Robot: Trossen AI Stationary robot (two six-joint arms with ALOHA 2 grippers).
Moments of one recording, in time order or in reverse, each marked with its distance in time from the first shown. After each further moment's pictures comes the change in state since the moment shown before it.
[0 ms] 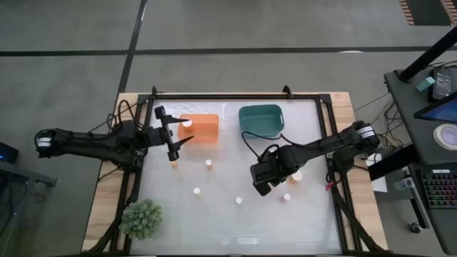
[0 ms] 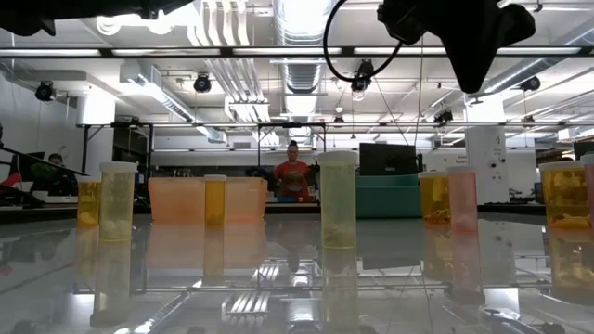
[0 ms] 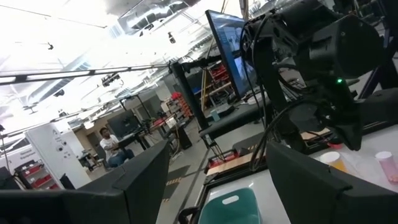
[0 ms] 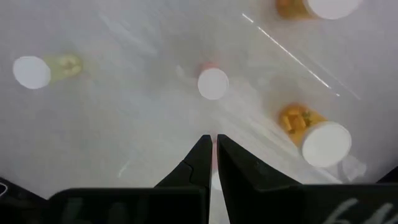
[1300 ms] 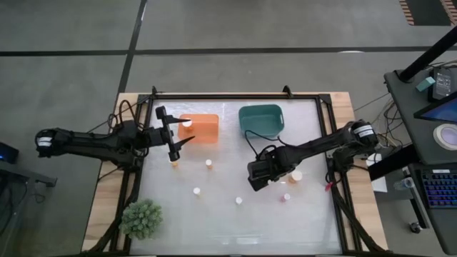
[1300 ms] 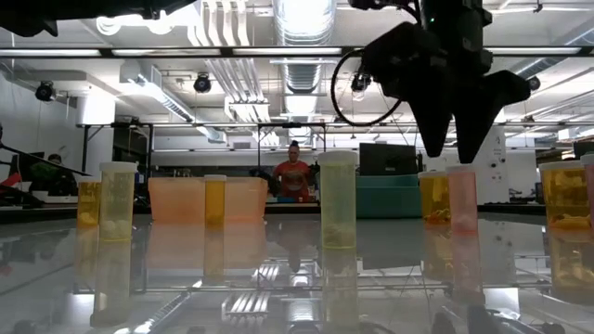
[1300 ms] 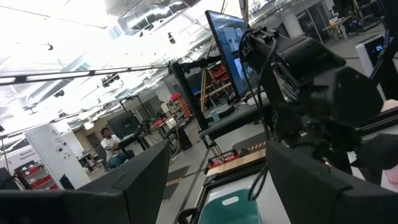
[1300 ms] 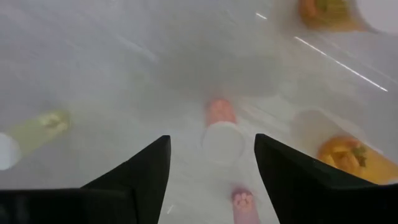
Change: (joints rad) left arm 0.000 0.018 0.000 0.019 0.001 0.001; right arm -0.059 0.007 -0.244 0.307 0.000 0.075
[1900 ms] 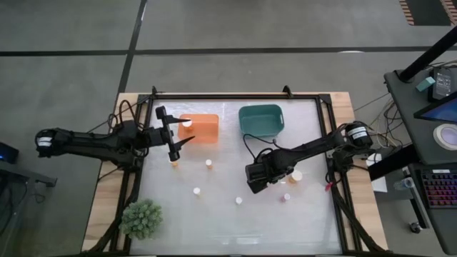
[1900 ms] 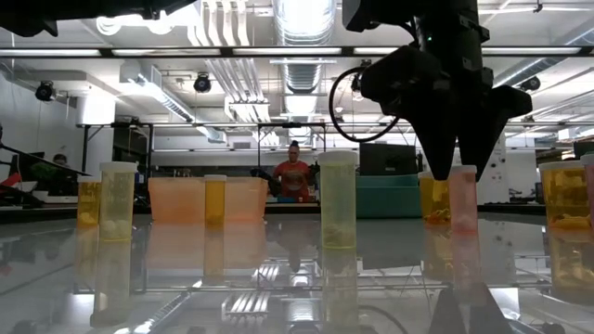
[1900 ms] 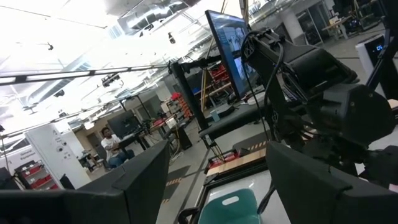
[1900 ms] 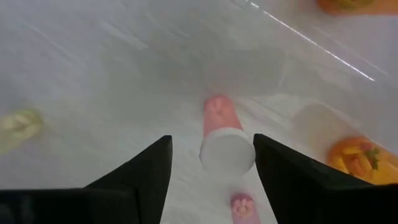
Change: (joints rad) left arm 0.000 0.000 0.000 0.000 -0.001 0.000; right arm 0.000 0.064 -0.005 0.018 -0.034 -0.007
